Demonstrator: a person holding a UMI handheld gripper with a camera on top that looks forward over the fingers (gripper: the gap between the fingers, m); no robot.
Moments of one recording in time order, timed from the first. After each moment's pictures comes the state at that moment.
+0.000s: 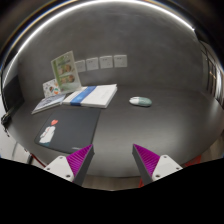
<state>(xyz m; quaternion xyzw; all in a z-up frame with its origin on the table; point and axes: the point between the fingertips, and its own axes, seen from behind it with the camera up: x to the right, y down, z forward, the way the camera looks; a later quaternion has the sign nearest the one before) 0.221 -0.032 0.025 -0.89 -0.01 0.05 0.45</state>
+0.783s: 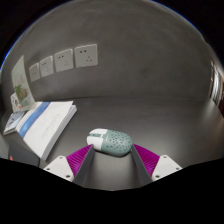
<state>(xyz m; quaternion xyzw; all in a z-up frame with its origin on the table) 0.097 0.326 -0.046 -0.90 0.02 -0.01 0.44</state>
